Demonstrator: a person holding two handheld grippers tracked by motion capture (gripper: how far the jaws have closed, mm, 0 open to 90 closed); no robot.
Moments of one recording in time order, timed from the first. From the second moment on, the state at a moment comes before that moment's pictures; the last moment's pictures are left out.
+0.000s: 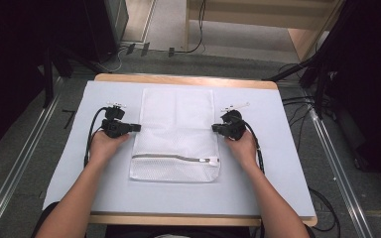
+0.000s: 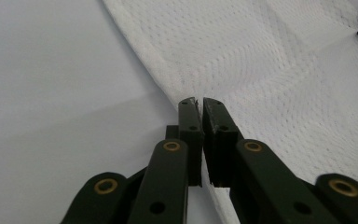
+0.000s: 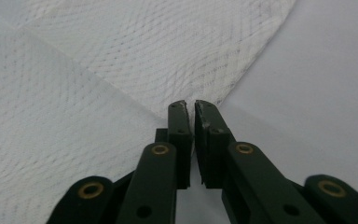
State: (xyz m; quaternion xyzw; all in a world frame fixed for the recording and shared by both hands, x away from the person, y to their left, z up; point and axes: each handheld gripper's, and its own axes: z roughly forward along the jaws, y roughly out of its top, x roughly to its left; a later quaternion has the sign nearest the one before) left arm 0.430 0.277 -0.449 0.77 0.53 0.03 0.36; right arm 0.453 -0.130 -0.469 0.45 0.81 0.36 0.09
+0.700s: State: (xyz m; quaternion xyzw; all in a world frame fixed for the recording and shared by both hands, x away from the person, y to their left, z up) left arm 0.413 0.259 -0.428 0.79 0.49 0.02 0.37; right arm 0.440 -0.142 -0.457 0.43 0.82 0.38 0.07
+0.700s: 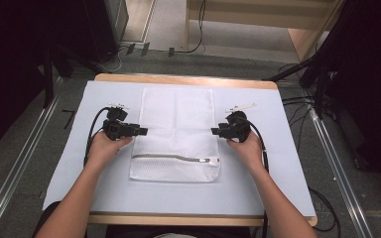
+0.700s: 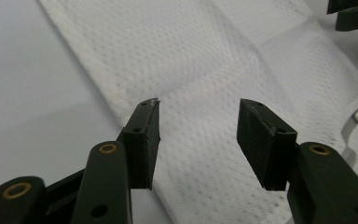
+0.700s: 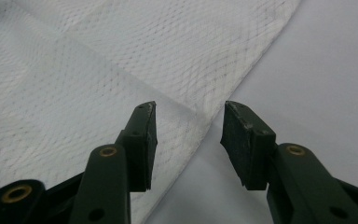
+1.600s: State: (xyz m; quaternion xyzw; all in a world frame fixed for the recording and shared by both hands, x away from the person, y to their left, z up) left arm 0.382 0.211 -0.408 0.83 0.40 0.00 0.39; right arm 0.374 -0.144 -0.444 0.40 0.82 0.41 0.05
